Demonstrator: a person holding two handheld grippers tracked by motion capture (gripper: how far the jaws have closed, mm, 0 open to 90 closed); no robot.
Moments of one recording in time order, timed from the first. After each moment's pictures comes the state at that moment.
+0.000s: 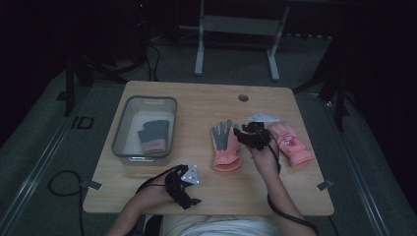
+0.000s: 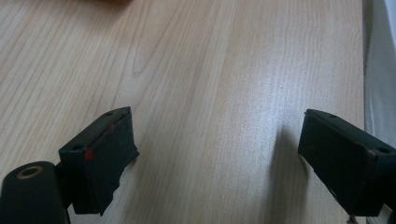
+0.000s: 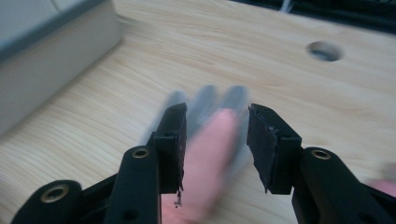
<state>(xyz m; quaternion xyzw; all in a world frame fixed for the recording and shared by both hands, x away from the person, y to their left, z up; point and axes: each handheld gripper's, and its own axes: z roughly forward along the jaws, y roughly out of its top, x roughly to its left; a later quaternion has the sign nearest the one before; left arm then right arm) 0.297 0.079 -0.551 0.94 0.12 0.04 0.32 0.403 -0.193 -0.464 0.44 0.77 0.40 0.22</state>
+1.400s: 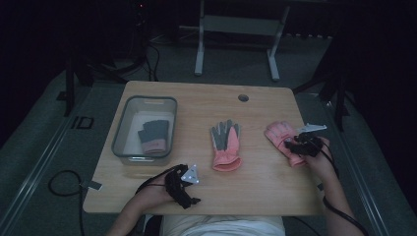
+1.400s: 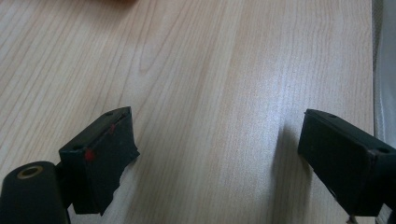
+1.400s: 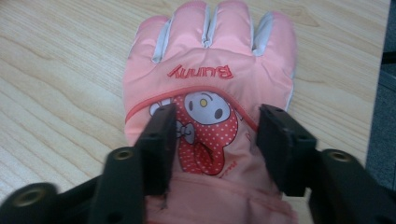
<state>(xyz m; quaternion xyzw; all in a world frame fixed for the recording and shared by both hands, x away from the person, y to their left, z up) 0.299 0.079 -0.551 0.94 0.12 0.06 0.31 0.433 -0.379 -0.526 0.44 0.82 0.28 0.23</state>
